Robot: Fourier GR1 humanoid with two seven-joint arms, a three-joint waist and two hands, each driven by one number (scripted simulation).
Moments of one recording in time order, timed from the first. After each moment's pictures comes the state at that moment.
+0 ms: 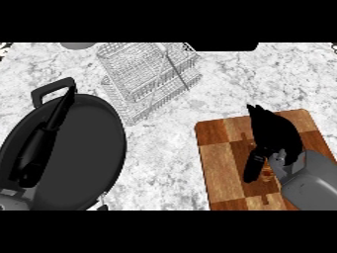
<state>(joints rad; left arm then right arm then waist) -0.10 0.49 -0.27 -1.63 -0.02 0.22 -0.06 -0.56 -0.62 0.72 -1.63 0.25 0.19 1.24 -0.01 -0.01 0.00</state>
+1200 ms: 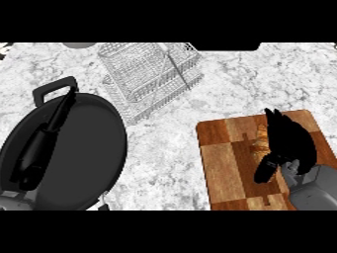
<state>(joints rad) -0.09 0.44 -0.24 -1.64 -0.07 0.18 -0.06 -0.38 -0.59 0.59 -1.64 0.49 0.18 1.18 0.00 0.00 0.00</state>
